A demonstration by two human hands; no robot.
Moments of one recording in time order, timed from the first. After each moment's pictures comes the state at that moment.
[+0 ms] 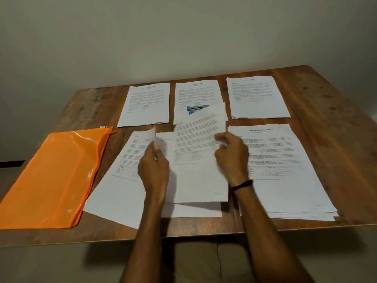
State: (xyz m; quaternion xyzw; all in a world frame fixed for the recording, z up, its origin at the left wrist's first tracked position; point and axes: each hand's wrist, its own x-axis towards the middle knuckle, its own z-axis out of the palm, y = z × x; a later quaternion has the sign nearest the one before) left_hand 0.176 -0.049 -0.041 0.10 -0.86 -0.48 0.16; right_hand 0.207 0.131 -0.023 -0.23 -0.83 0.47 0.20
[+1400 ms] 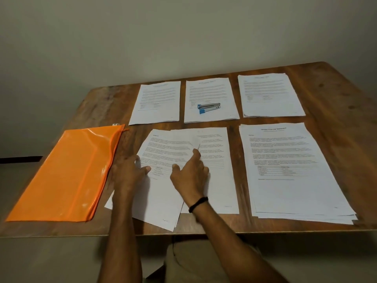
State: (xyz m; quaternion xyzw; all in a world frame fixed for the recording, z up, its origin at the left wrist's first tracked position) left_hand 0.153 -0.164 -0.049 0.08 -0.96 -0.27 -0.02; right_hand 0.207 -0.006 -0.056 -0.23 -0.84 0.48 0.07
